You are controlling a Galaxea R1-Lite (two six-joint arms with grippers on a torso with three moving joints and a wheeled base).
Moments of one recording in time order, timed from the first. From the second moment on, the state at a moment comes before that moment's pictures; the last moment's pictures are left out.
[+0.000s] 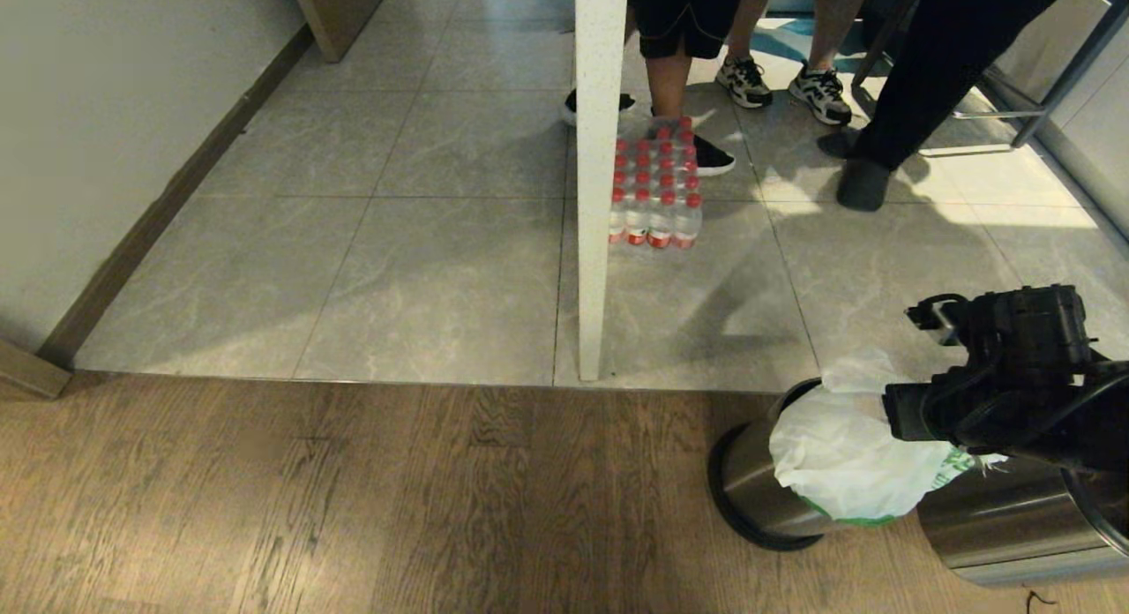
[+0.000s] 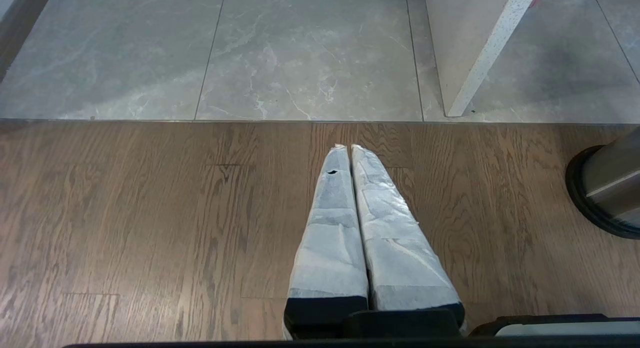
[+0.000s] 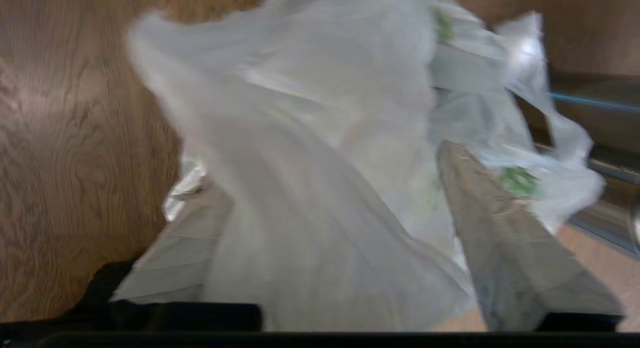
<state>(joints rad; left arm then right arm) 0.00 0.00 0.00 0.00 0.00 0.00 0.08 1.67 -0.66 -0.37 -0.20 0.02</state>
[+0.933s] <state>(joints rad) 0.00 0.00 0.00 0.00 0.00 -0.01 -0.10 1.68 -0.58 -0.38 -0.19 0.20</state>
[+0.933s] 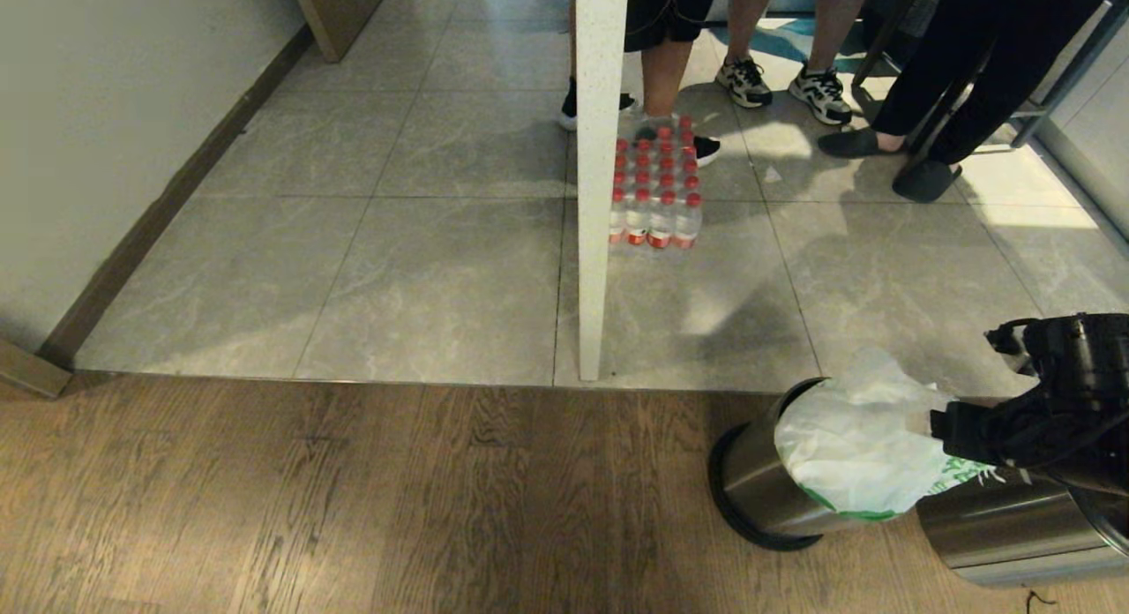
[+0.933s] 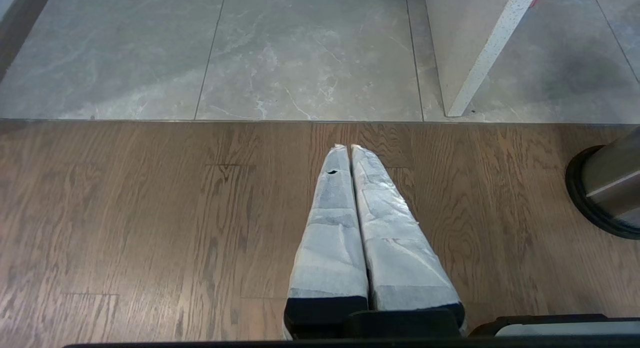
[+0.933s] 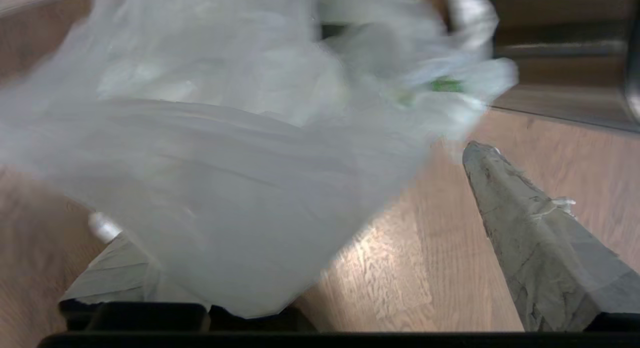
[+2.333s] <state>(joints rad) 0.00 0.00 0.00 0.00 0.00 0.00 -0.26 1.94 -0.55 -0.55 -0.09 0.60</state>
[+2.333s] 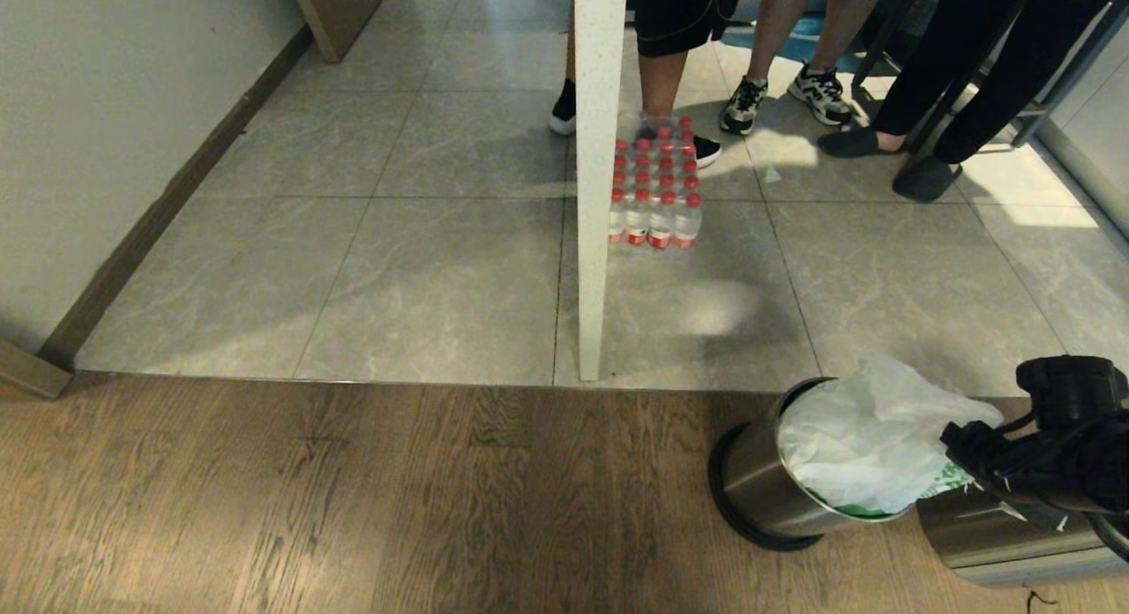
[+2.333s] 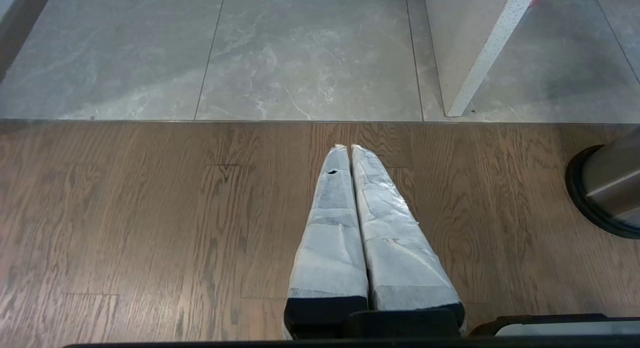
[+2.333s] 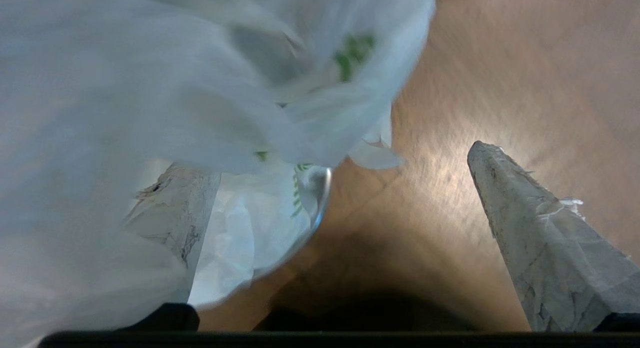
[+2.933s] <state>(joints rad) 0.00 0.00 0.00 0.00 0.00 0.00 -0.27 2.04 -0.61 -0.56 -0.06 0.68</state>
